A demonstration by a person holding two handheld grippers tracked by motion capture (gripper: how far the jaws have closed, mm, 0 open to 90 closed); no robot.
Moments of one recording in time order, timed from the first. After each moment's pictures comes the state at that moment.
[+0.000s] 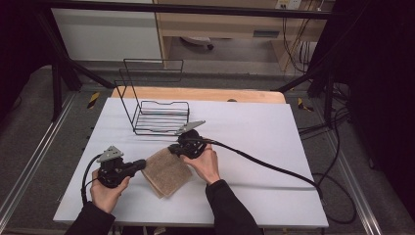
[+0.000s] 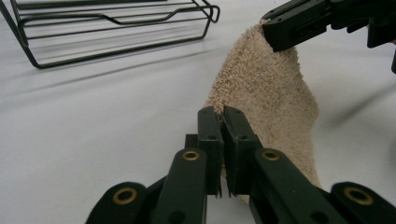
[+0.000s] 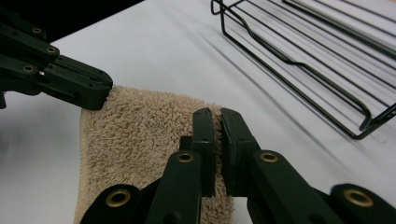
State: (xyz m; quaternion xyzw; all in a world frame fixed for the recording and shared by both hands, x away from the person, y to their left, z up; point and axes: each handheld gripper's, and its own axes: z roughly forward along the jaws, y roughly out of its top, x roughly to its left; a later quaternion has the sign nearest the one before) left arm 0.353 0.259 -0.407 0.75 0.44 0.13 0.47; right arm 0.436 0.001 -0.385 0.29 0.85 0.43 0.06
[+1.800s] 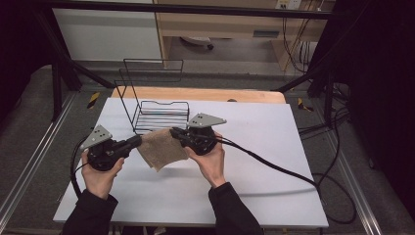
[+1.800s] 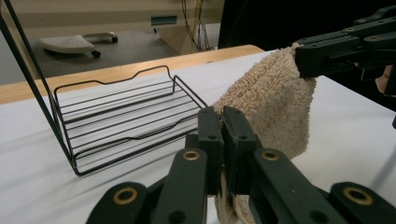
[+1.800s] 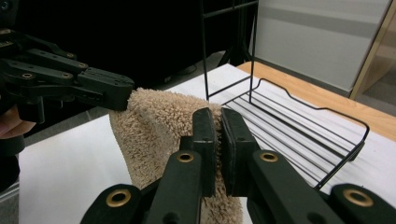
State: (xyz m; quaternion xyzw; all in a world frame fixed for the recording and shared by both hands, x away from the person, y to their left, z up) left arm 0.361 0.258 -0.336 0.72 0.40 0.21 0.53; right arm 0.407 -0.023 -0.326 0.28 0.77 0.56 0.15
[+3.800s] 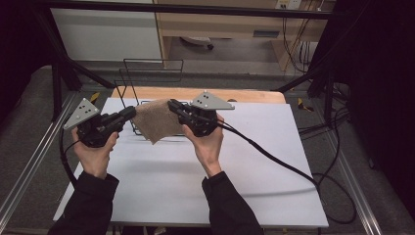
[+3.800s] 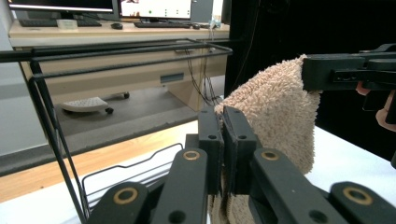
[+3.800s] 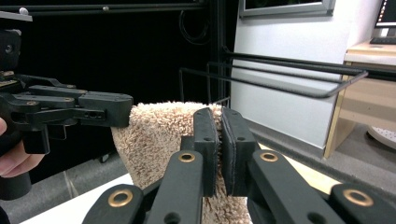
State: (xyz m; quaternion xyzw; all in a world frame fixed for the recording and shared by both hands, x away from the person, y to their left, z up) left arm 0.382 0.263 -0.276 0.67 0.35 0.27 0.59; right arm 0.415 -0.021 -0.270 0.27 0.69 0.64 0.21
